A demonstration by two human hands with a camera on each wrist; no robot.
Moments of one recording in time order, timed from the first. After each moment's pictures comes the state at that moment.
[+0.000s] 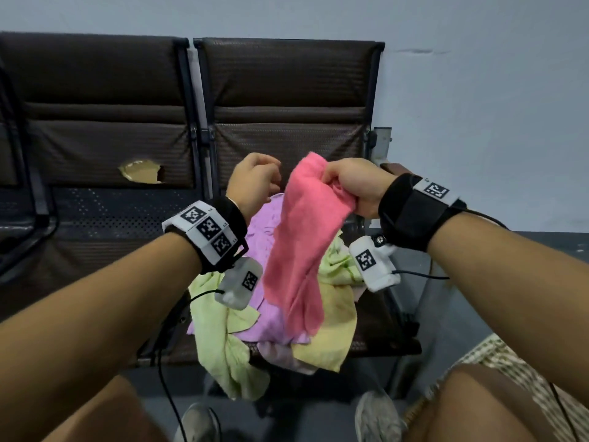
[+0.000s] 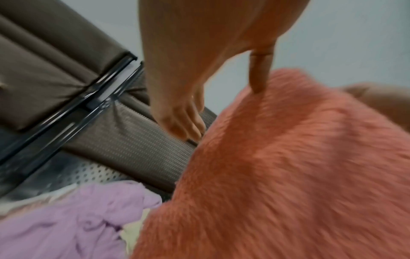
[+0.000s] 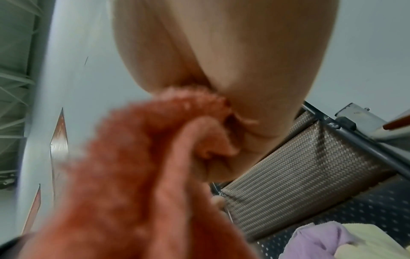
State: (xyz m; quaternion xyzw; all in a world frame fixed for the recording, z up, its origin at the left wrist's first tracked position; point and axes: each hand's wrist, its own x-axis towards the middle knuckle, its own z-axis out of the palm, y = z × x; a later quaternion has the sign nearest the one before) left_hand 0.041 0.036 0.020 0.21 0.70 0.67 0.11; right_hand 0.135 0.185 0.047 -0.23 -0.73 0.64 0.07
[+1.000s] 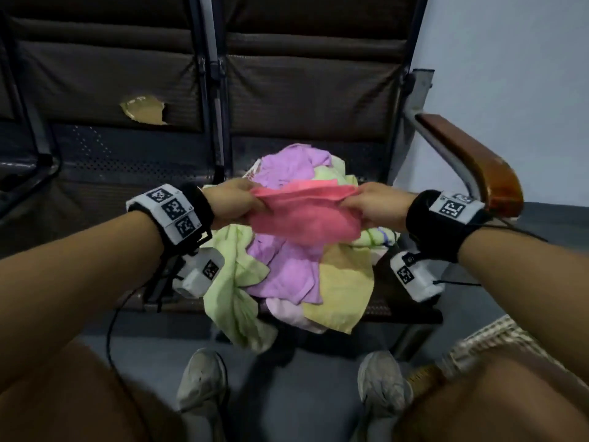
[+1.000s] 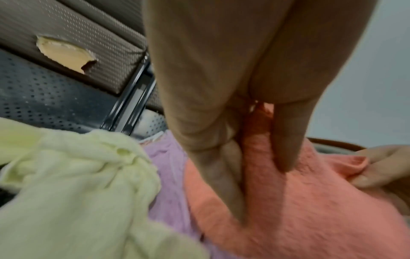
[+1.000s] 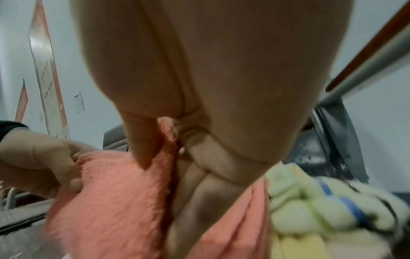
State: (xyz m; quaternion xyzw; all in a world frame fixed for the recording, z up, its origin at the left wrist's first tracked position) left_hand 0.001 -0.019 -0.091 0.21 0.77 0.50 0.33; right_hand 0.131 0.210 -0.078 -0.19 -0.83 0.52 -0.06
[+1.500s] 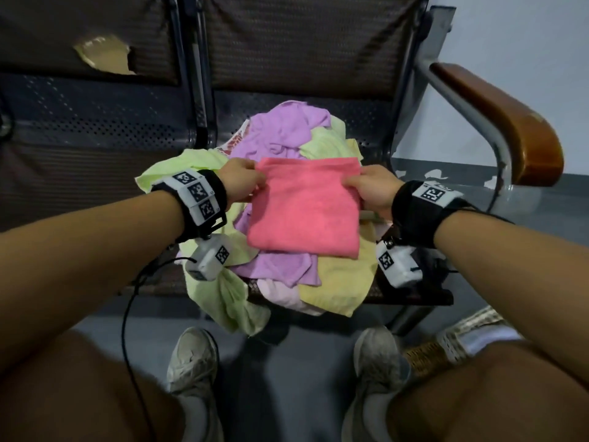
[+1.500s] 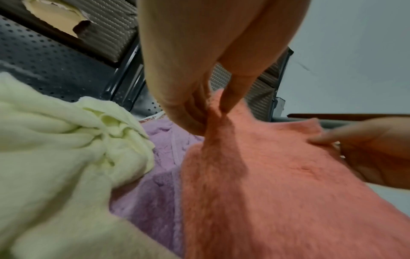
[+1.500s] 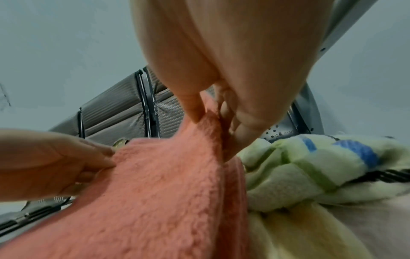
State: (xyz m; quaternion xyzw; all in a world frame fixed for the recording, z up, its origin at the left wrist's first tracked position) left_hand -0.035 0.022 -0.169 0.11 0.80 0.52 0.27; right_hand 0.098 0.239 -0.161 -0.30 -0.79 0.54 0.02
